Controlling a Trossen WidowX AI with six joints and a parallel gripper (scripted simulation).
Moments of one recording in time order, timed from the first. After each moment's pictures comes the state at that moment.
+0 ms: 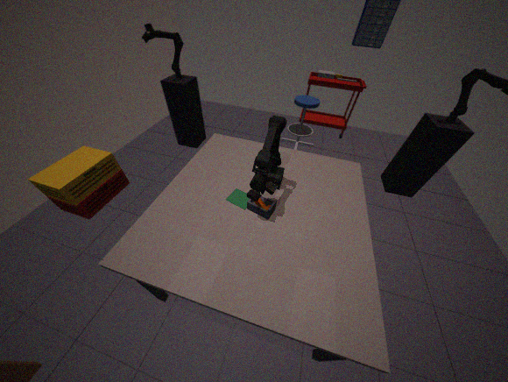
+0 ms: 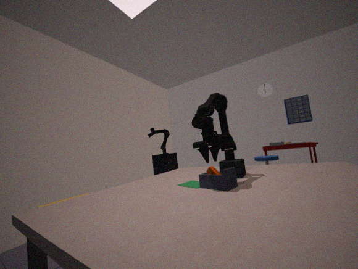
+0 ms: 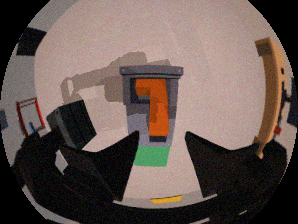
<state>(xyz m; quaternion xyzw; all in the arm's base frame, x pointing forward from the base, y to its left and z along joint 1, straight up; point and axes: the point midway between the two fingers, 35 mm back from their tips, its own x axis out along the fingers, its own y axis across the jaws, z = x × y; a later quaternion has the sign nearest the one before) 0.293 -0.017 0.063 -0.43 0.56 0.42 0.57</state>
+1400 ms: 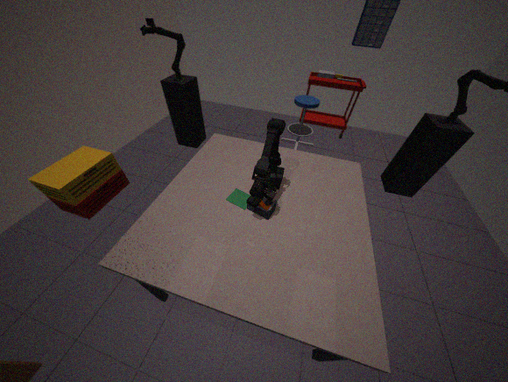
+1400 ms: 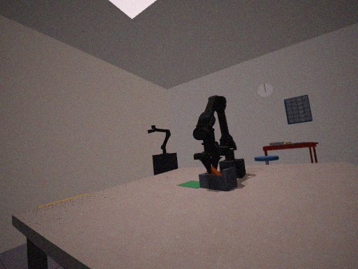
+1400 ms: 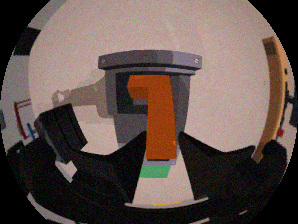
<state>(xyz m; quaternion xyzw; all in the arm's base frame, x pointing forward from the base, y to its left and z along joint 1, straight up) 0.294 -0.018 0.011 -0.43 0.56 0.42 0.57</state>
